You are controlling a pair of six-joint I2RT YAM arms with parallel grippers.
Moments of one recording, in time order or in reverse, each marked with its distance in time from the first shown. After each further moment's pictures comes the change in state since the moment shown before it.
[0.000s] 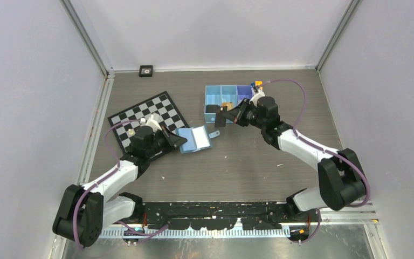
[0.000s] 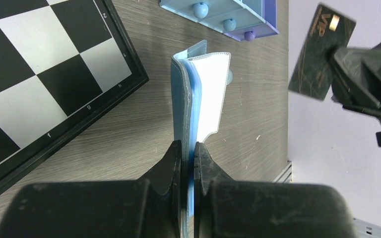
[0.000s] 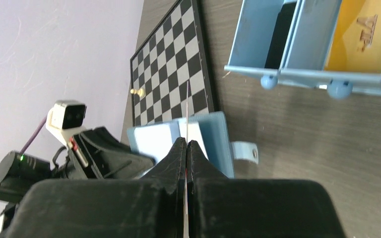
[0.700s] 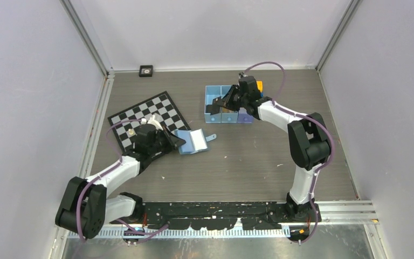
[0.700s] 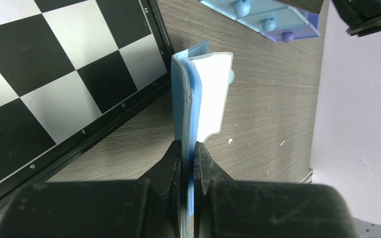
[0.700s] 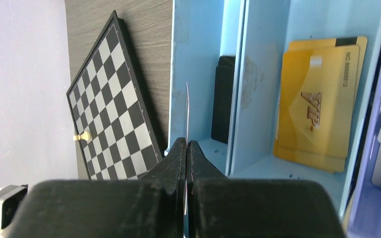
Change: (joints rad) left arm 0.000 0.068 0.040 -0.081 -0.053 0.032; right arm -0.018 0.489 0.521 -0.295 0.088 -0.087
